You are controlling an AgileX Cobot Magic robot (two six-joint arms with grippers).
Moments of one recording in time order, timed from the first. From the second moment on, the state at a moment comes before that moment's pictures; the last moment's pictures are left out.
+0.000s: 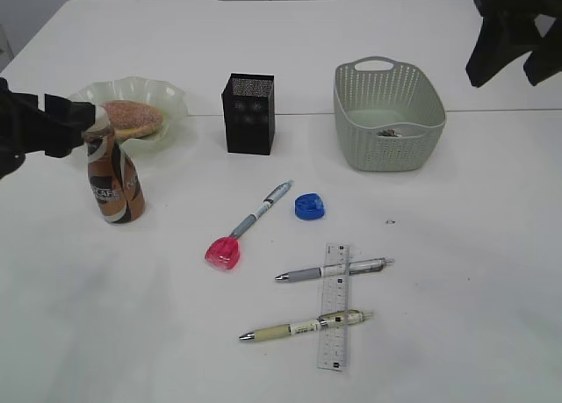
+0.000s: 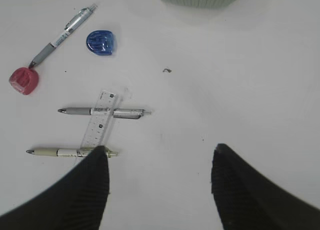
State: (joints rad) left arm -0.25 1.49 -0.67 -0.14 -0.38 0.13; right arm 0.18 1.54 -1.55 0.11 1.25 -0.01
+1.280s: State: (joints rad) left arm -0.18 1.27 -1.15 0.05 1.23 -0.15; right arm 0.30 1.70 -1.58 0.22 1.25 0.08
